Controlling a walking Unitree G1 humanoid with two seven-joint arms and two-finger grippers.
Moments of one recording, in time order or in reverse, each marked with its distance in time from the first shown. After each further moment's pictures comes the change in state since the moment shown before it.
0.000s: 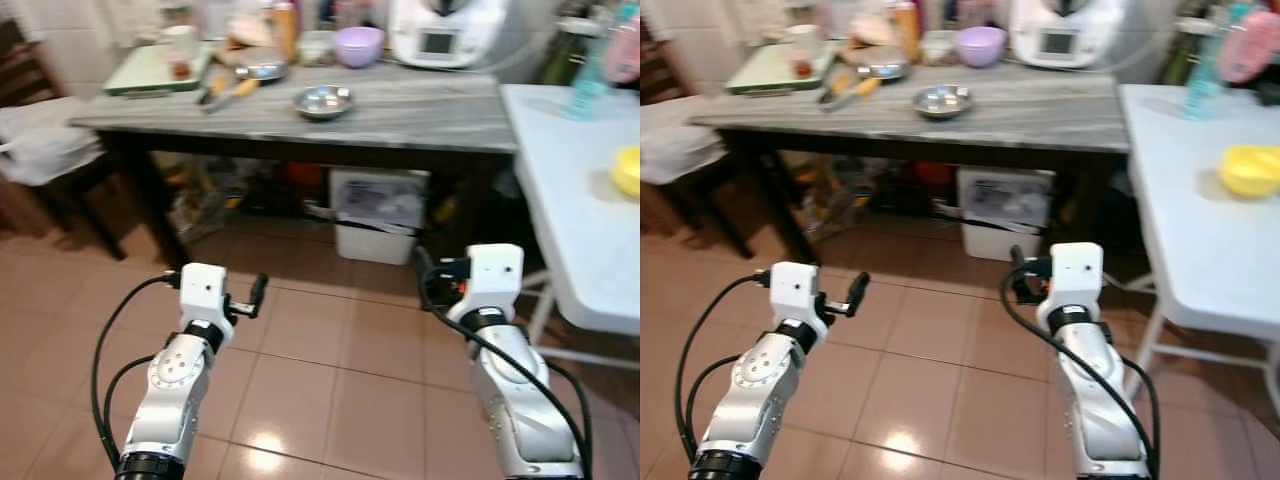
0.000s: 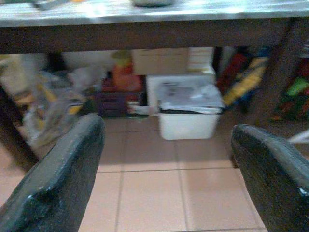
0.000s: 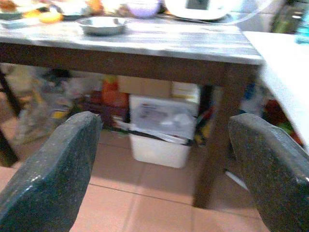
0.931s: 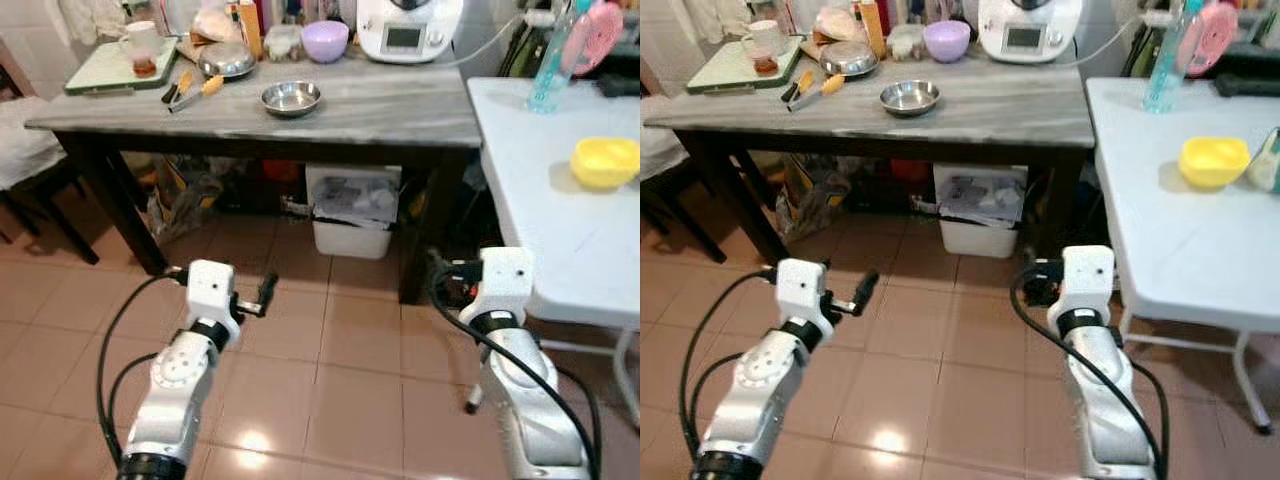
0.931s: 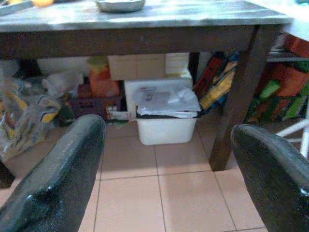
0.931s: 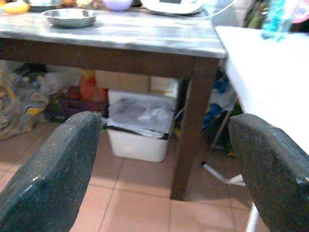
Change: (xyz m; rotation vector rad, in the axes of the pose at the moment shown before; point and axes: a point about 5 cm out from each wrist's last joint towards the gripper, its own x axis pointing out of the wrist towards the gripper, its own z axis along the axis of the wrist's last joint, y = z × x) left arm 0.001 -0.004 0.007 0.005 -0.026 -0.038; right arm -0.002 -0.006 -0.001 0.001 -0.004 -0.035
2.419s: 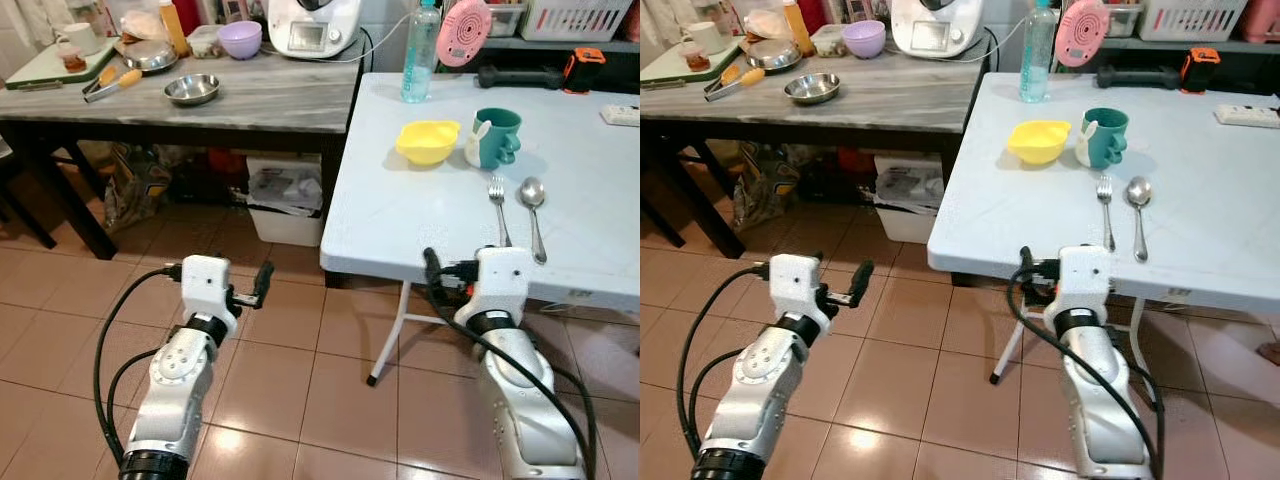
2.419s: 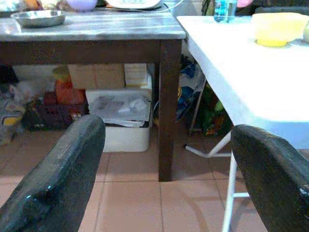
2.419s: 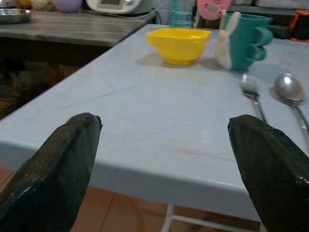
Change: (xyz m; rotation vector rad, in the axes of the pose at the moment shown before) left arm 0.001 0.001 0.006 -0.038 -0.051 0.031; right arm 0.000 0.002 -0.001 -0.011 -0.005 0.004
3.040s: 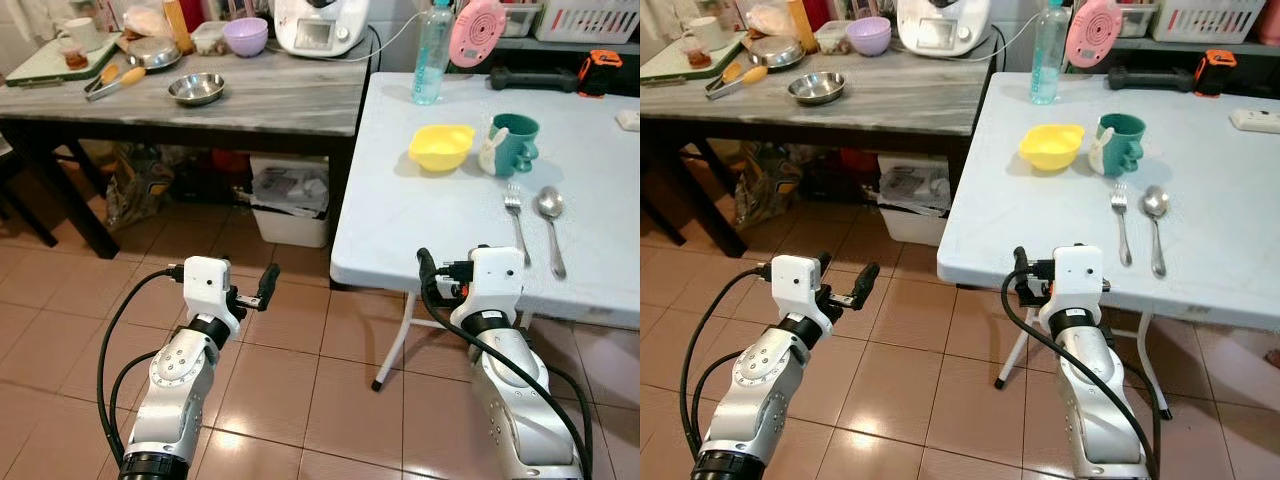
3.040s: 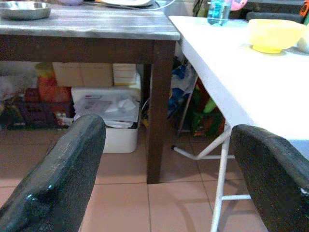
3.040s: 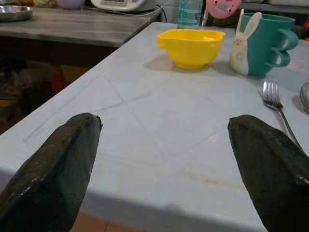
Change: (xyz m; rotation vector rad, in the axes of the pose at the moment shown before) left arm -0.001 -0.005 0.000 -0.035 -0.005 -0.063; right arm 0.000 0.003 0.000 -0.002 -0.001 0.010
